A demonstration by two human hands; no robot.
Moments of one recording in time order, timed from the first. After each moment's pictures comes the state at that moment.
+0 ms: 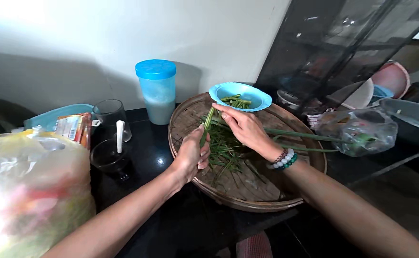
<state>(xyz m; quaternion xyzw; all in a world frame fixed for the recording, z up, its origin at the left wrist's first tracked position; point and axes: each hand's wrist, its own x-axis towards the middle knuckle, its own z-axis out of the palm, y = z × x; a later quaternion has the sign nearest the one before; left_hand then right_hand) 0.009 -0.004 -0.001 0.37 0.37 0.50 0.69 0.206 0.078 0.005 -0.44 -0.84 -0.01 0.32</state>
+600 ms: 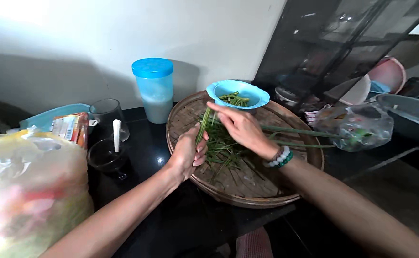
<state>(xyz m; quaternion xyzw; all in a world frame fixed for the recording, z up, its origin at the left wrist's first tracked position) 0.006 -0.004 0.000 0.35 0.36 0.51 0.70 0.204 0.069 0.003 -0.40 -0.85 -0.01 0.34</state>
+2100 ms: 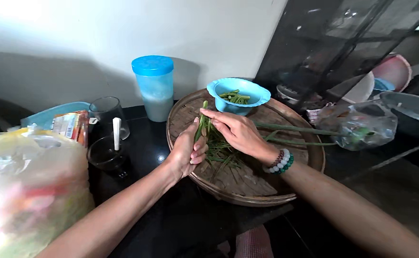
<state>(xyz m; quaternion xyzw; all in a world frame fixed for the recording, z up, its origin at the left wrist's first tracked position) 0.002 0.000 0.000 0.32 0.31 0.49 0.75 0.193 0.064 -0.006 -0.34 -0.88 -0.01 0.34</state>
